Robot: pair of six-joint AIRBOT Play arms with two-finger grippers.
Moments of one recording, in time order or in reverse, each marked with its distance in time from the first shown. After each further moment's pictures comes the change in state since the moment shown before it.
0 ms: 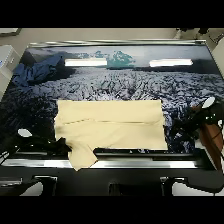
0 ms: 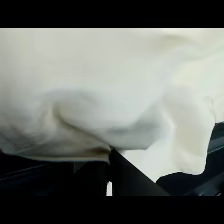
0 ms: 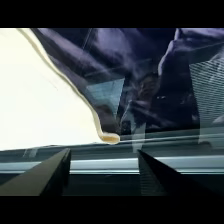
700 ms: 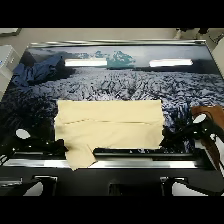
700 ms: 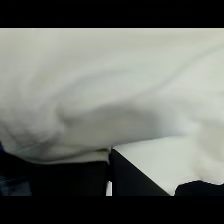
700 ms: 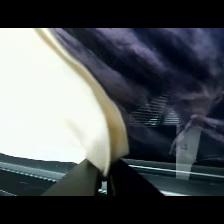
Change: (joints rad) left arm -0.008 0.088 0.004 0.085 0.012 0.011; right arm 0.000 0.043 -0.293 0.190 -0.230 -0.089
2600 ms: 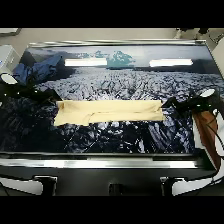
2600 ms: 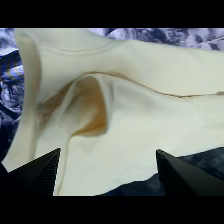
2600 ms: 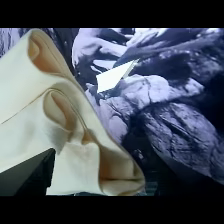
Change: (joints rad) left arm 0.019 -0.562 1.069 0.015 -0.212 -0.124; right arm -0.001 -0.288 0.542 0.178 -0.144 0.045
